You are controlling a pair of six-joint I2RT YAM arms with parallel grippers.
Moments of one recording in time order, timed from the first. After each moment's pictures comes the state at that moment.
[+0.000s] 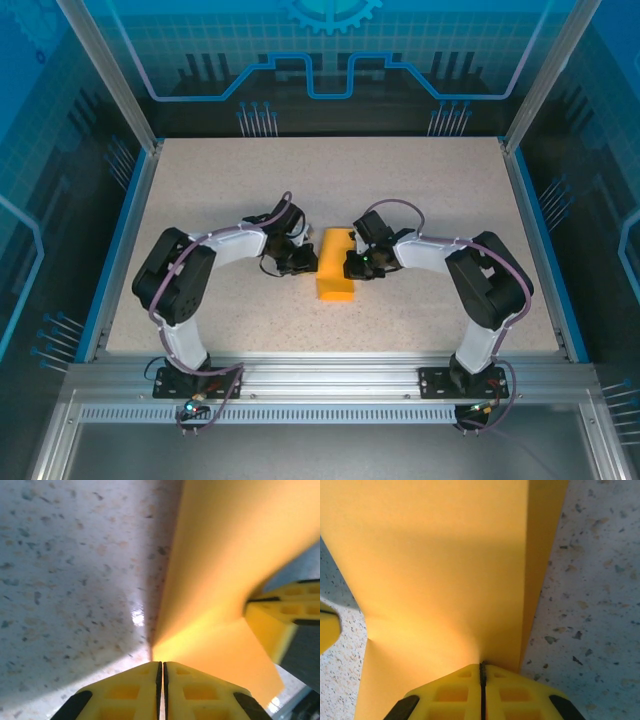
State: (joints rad) left arm -0.48 1.80 1.05 -0.45 0.47 -0.56; right arm 0.58 1.78 0.94 -0.35 -0.29 0.56
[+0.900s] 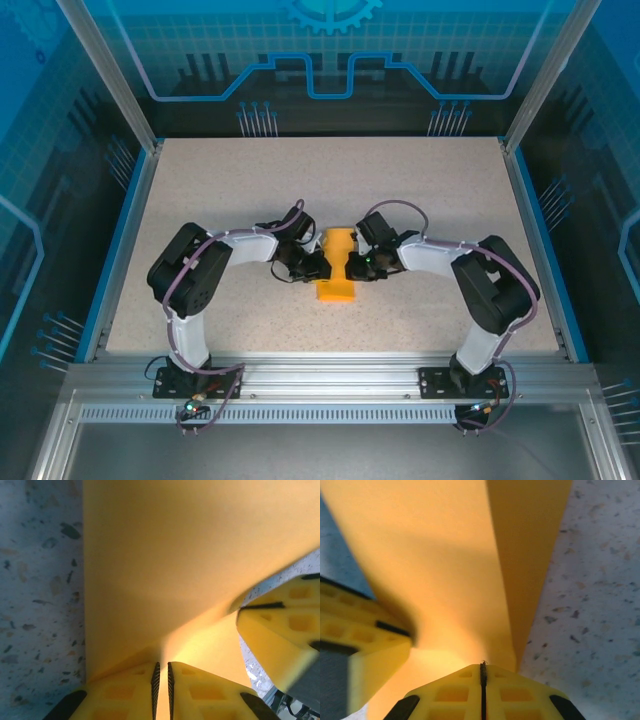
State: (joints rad) left arm -0.53 1.90 1.04 -0.34 0.59 -0.59; right arm 0.57 1.71 0.91 -0.34 -0.32 0.54
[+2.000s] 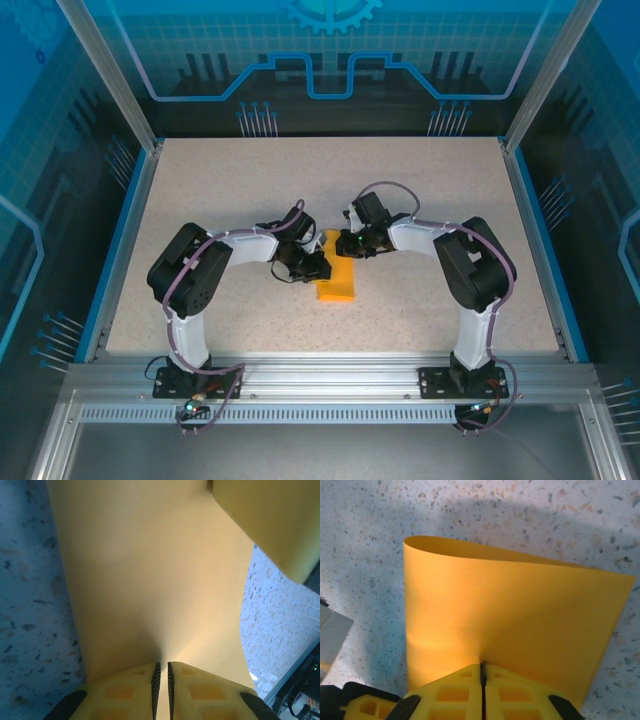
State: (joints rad) left arm -0.53 1.90 1.04 -0.34 0.58 -0.59; right arm 0.51 1.92 1.12 -0.26 -0.36 0.50
